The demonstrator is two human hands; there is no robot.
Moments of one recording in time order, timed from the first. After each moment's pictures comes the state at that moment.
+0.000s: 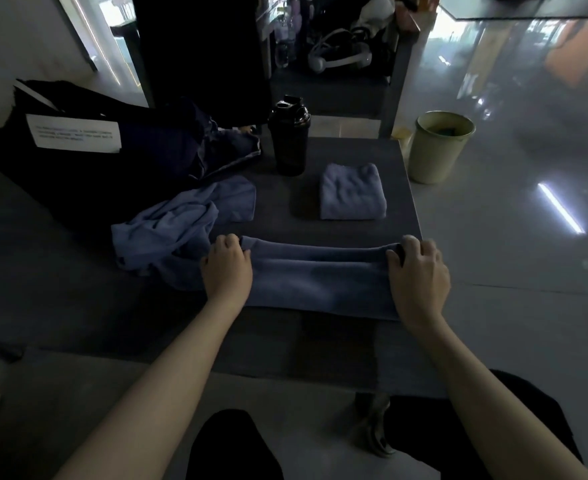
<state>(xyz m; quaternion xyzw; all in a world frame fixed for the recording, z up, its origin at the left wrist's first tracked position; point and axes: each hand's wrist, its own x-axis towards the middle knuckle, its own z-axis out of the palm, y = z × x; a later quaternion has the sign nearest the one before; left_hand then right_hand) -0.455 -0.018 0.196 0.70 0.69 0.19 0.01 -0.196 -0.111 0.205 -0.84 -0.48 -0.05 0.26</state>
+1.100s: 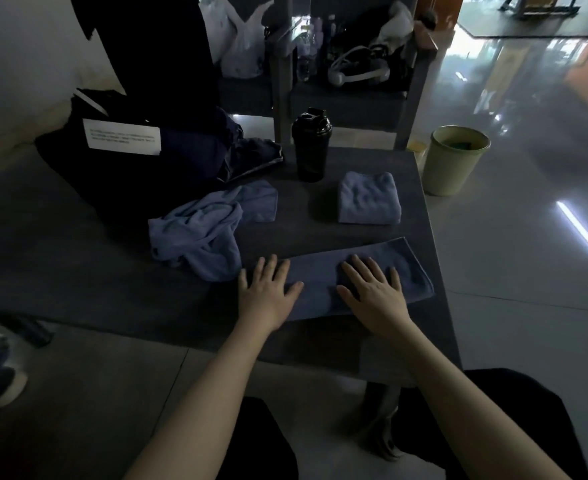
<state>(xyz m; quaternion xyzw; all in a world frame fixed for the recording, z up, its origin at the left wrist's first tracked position) -0.454 -0.068 0.188 0.78 0.62 0.00 0.11 -0.247 -0.112 0.180 -0.72 -0.69 0.10 0.04</state>
